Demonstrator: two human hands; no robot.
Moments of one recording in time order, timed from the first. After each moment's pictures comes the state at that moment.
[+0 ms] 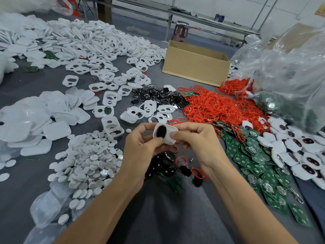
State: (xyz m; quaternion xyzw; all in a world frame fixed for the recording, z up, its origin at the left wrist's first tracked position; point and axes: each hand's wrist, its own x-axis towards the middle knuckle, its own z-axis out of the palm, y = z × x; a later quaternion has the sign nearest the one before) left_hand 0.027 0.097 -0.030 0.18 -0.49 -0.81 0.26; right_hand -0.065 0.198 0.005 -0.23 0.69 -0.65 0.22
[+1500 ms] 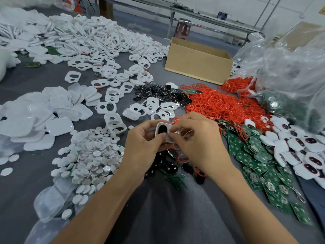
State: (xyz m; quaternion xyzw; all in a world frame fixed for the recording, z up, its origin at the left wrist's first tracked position) left_hand 0.028 0.096 -0.025 0.19 -0.52 -0.79 0.26; right_hand -0.060 0.198 0.008 -0.45 0.83 -0.32 -0.08
